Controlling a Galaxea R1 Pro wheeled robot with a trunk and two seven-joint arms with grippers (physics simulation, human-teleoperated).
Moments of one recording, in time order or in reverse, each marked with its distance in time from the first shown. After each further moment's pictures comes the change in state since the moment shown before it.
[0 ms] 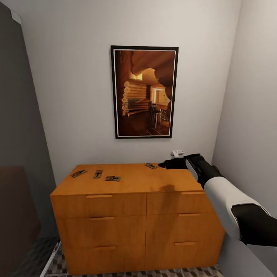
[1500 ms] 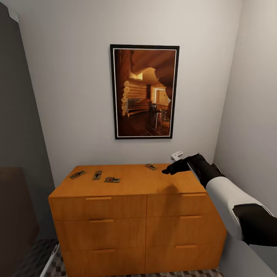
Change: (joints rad) left arm 0.000 -0.007 0.000 0.006 0.001 -0.005 -0.003; right arm 0.000 -0.018 0.018 -0.001 0.316 -0.048 0.193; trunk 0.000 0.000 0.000
